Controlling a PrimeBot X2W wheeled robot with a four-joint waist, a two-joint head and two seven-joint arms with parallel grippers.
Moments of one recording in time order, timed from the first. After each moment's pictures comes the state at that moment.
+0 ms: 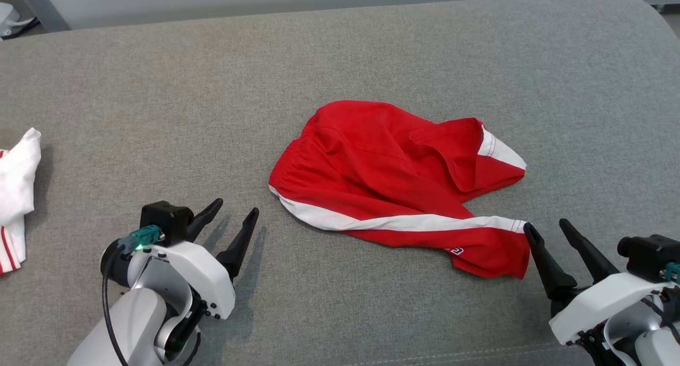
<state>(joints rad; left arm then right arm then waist) -0.37 0.35 -0.54 0.37 -0.63 -0.03 -0.01 -0.11 -0.27 0.18 0.15 0.55 0.13 0.01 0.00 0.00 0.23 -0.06</state>
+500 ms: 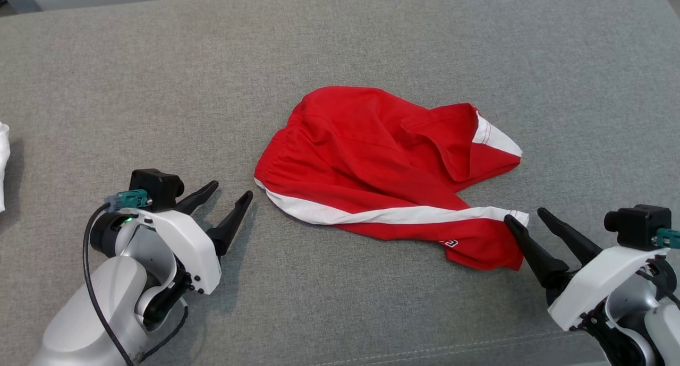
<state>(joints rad) -0.51 0.38 -0.59 0.46 -0.73 -0.12 0.09 -0.18 -0.35 0.27 0.09 0.71 0.13 0.17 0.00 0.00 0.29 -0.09</state>
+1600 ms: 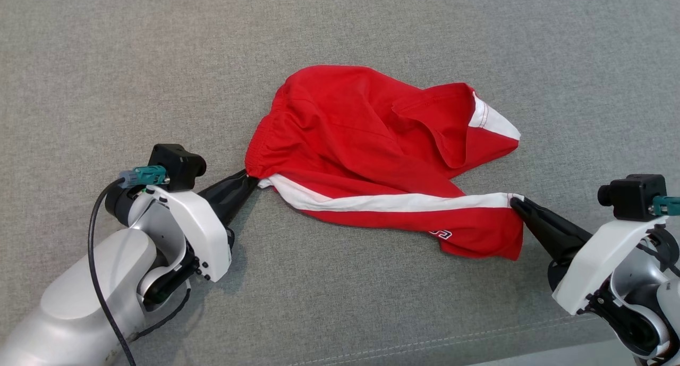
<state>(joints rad) -0.70 0.50 -0.92 0.40 -0.92 -0.12 0.02 -0.26 -0.43 0.33 0.01 0.78 0.13 0.32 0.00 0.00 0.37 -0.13</state>
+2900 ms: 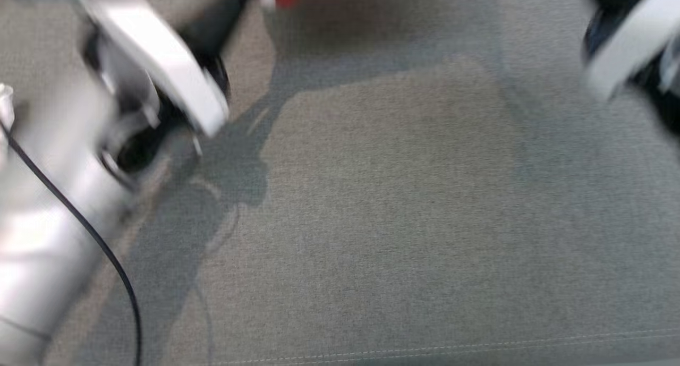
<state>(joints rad) -1.09 0.46 -0.81 0.38 -1.24 -0.12 0.12 -1.12 -0.55 0.69 0.31 0.91 0.13 0.12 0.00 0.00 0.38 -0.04</state>
